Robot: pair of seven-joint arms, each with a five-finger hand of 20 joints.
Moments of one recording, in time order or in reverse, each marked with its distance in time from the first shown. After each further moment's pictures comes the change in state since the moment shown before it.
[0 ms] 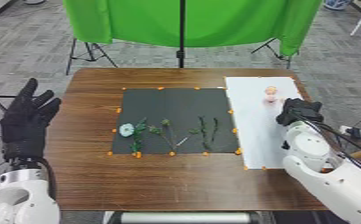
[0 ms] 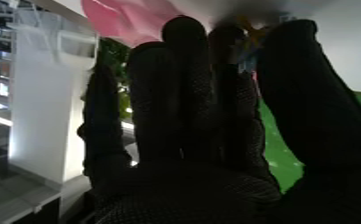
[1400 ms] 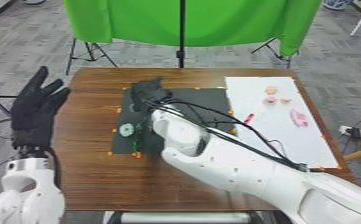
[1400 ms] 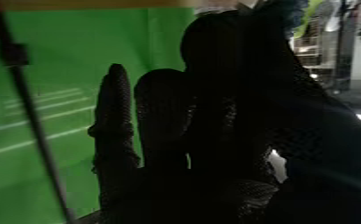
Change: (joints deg) left arm -6.3 6.0 4.9 1.6 -1.2 0.7 2.0; right arm 28.4 -39.3 -32.2 14.5 1.2 7.0 -17.2
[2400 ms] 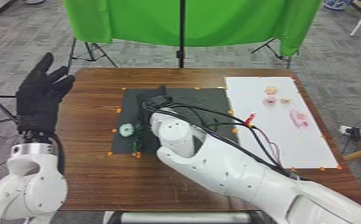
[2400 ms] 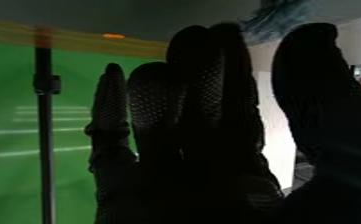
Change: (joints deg) left arm -5.8 -3.6 -0.3 2.2 3.4 -3.3 -5.9; right arm -5.0 -3.4 7.7 3.1 -7.8 -17.0 -0.3
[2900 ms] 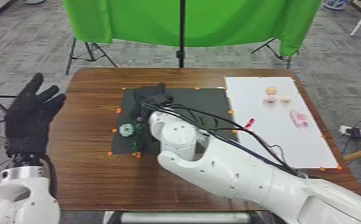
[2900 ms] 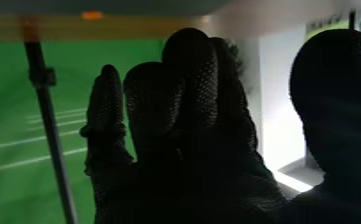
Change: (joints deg) left arm 12.4 0.3 -3.5 -4.0 -2.4 1.8 5.2; right arm 1.9 4.6 -3.7 -9.3 9.2 7.6 6.4
